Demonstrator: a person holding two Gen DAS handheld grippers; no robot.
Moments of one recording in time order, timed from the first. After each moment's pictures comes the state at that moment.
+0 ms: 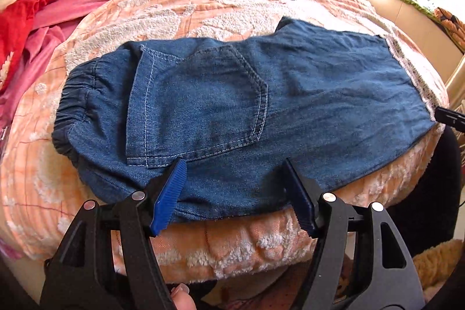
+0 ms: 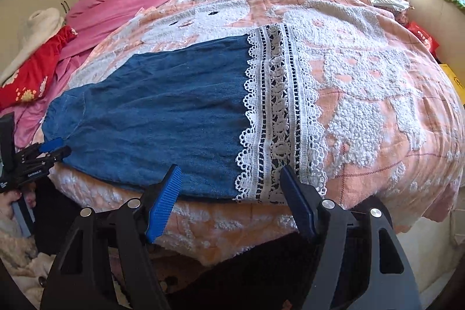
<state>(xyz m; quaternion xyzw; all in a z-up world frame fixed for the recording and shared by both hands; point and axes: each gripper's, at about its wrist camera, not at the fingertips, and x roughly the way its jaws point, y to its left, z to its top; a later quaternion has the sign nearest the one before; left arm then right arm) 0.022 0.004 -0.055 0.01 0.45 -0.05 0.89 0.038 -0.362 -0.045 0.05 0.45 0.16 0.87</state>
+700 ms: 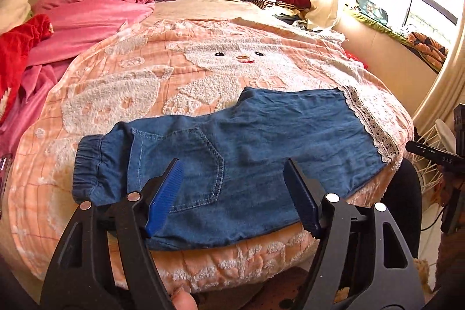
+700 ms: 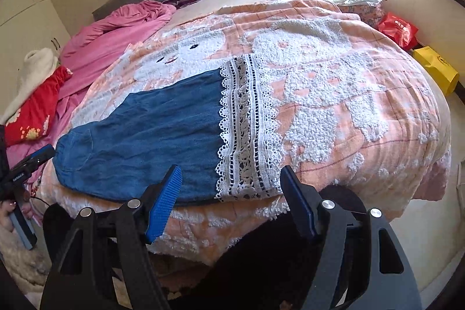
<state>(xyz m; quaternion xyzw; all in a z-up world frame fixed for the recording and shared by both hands) 0.021 -0.015 0.021 -0.02 0.38 -0.10 0.92 0.016 -0.398 -0.017 0.12 0.42 0.12 0.89</state>
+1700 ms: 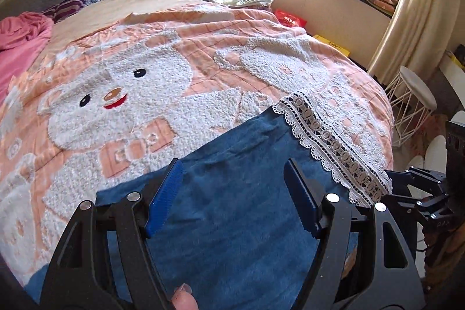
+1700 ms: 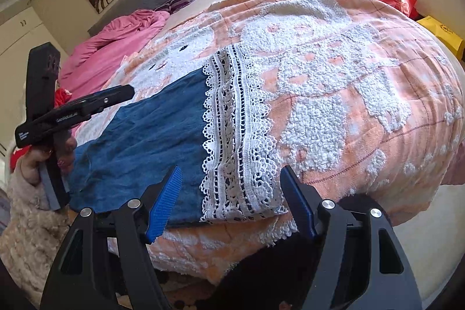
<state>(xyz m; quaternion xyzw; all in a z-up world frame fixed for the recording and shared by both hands) 0.182 -0.187 -0.004 0.09 0.42 -0.28 0.86 0.049 -0.415 -0.051 0.19 0.42 0.13 0.88</state>
